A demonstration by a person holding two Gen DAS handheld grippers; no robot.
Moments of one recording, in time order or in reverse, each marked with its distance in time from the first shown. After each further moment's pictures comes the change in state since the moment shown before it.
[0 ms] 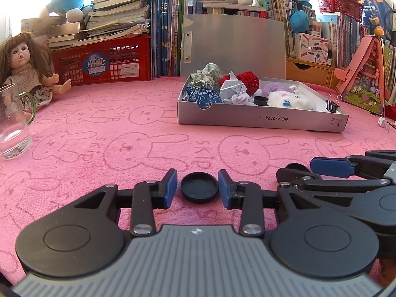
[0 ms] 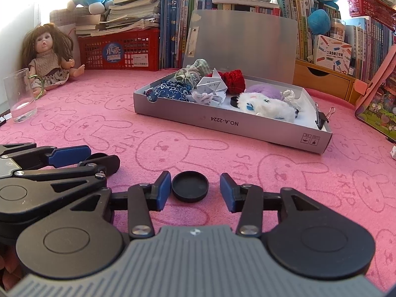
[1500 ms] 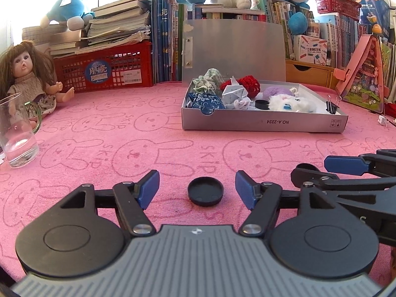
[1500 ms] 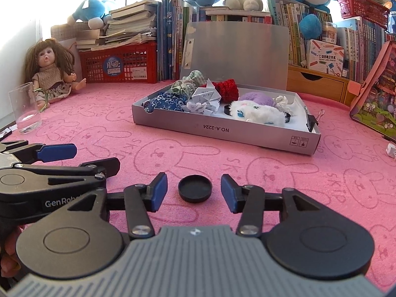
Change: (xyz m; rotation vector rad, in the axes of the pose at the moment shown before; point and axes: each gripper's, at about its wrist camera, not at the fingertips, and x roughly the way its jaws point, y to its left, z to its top) left arm -0.008 0.004 0.003 0.026 -0.007 0.010; right arm -0.016 -0.012 -0.005 0.024 -0.050 0.015
